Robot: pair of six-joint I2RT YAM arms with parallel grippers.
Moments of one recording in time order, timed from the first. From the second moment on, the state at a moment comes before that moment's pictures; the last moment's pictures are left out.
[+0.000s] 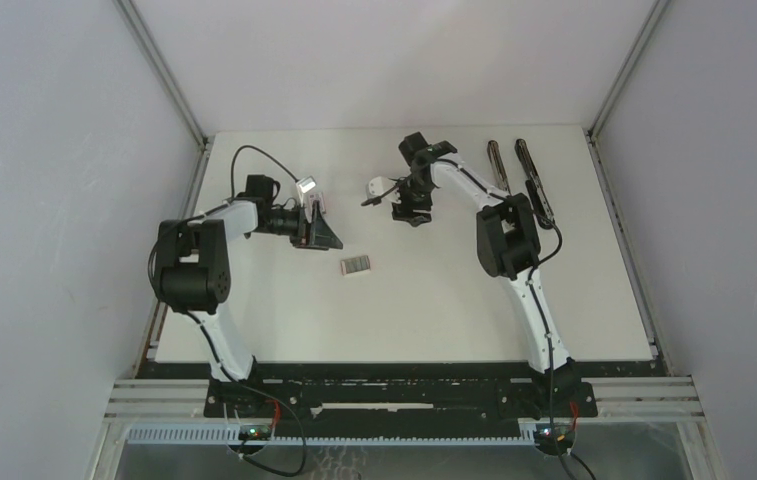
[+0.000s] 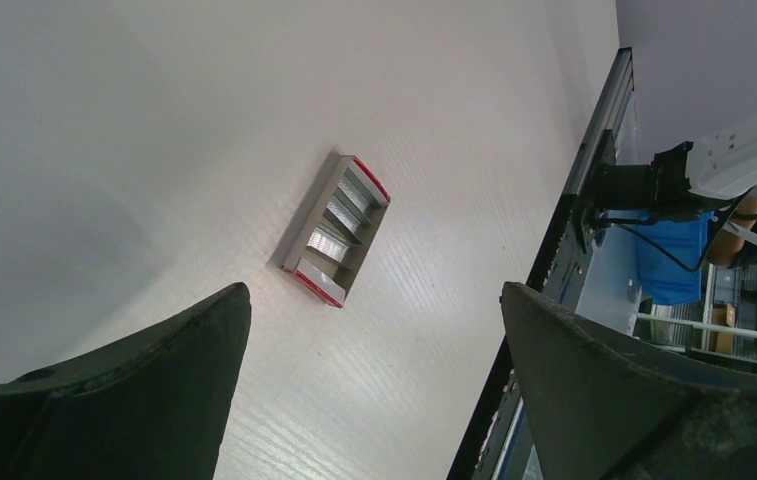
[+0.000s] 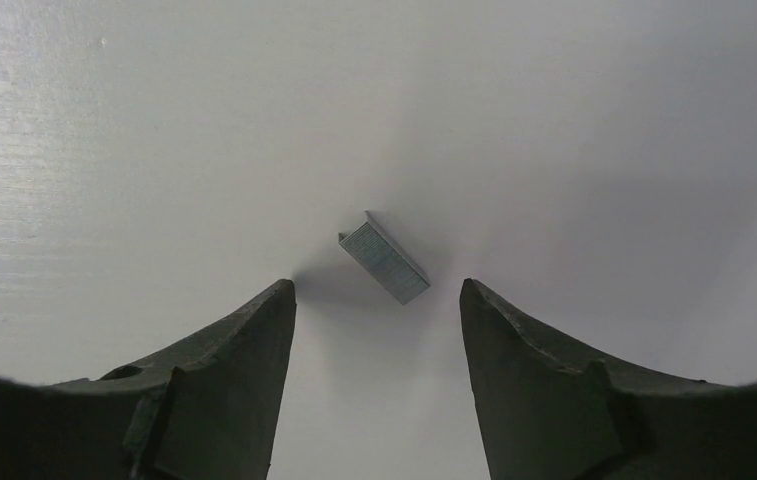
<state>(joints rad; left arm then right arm) -0.03 1.88 1.14 -0.45 1.05 0.09 0.47 2.48 2.22 -1.07 -0.33 -1.23</state>
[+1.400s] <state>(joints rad) -0.02 1.88 1.09 -0.40 1.05 0.05 0.54 2.51 2.26 -1.13 -0.34 -0.92</state>
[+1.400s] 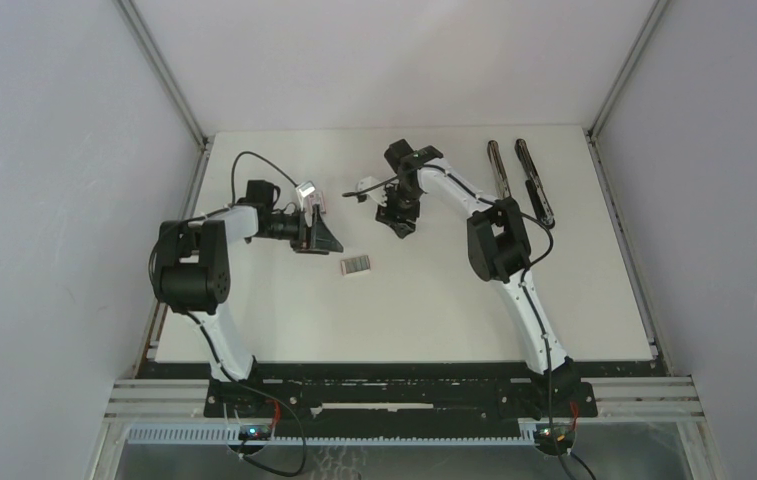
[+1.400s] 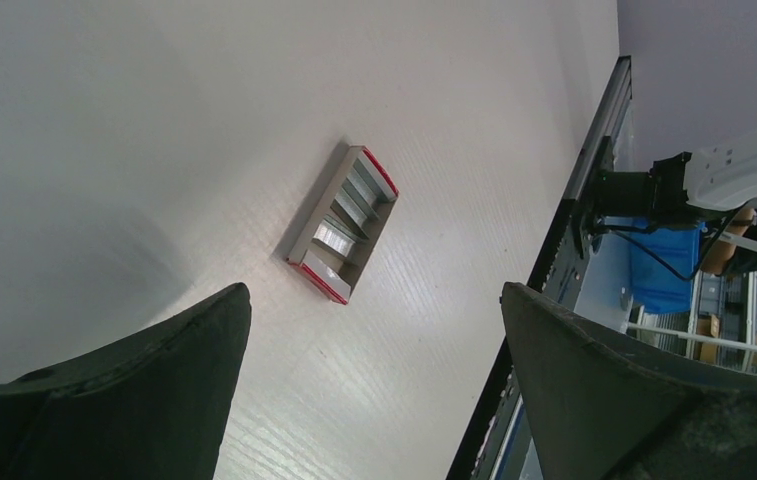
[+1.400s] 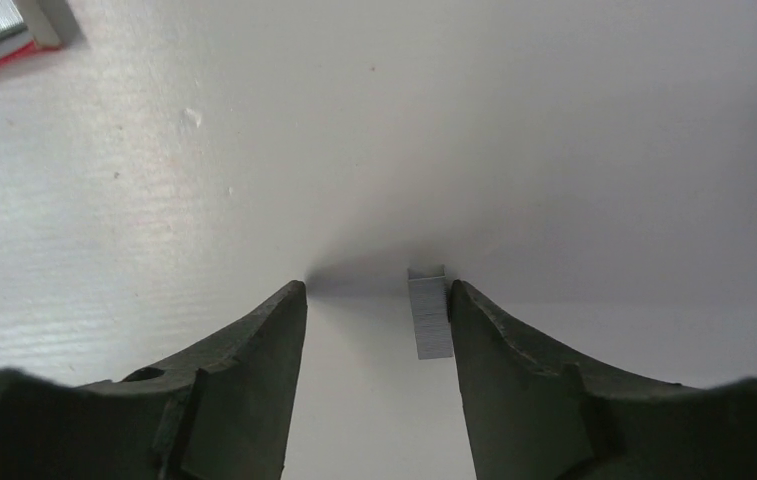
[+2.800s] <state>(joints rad) -0.19 1.87 1.08 -0.53 1.03 0.17 0.49 2.33 1.93 -0.90 -0.34 -0.53</state>
